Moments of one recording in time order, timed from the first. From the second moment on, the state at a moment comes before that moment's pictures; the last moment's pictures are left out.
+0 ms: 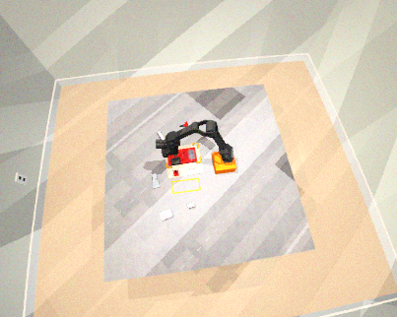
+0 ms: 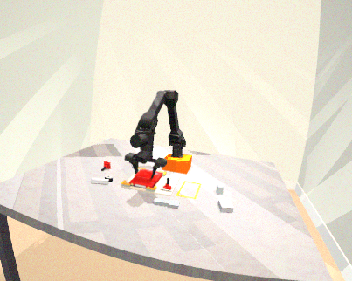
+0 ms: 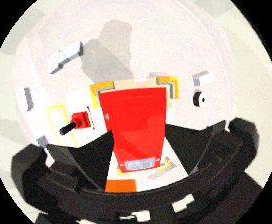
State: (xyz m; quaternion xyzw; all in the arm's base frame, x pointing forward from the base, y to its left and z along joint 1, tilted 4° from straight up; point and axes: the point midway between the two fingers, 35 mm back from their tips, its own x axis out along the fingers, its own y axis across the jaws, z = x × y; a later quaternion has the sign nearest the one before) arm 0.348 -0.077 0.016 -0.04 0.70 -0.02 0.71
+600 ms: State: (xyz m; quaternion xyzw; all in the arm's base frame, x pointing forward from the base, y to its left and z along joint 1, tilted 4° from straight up) arm 0.348 -0.076 0.027 -0.04 0.70 -0.02 0.71
